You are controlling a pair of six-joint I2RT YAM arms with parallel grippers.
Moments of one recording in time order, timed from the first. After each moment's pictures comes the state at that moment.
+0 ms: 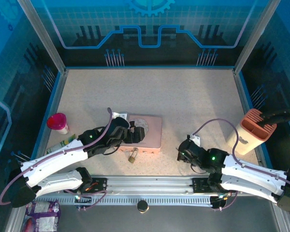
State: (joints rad) left arm -0.87 1.03 0.80 -0.54 -0.18 -0.83; right arm 1.02 0.76 0.46 -0.68 0.30 1.15
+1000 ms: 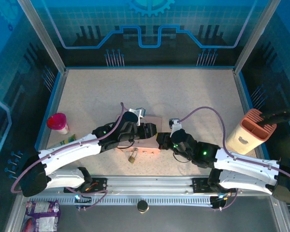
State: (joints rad) left arm -0.88 1.21 0.82 -0.18 0.08 -0.93; right arm 1.09 0.94 0.60 -0.17 0.31 0.93
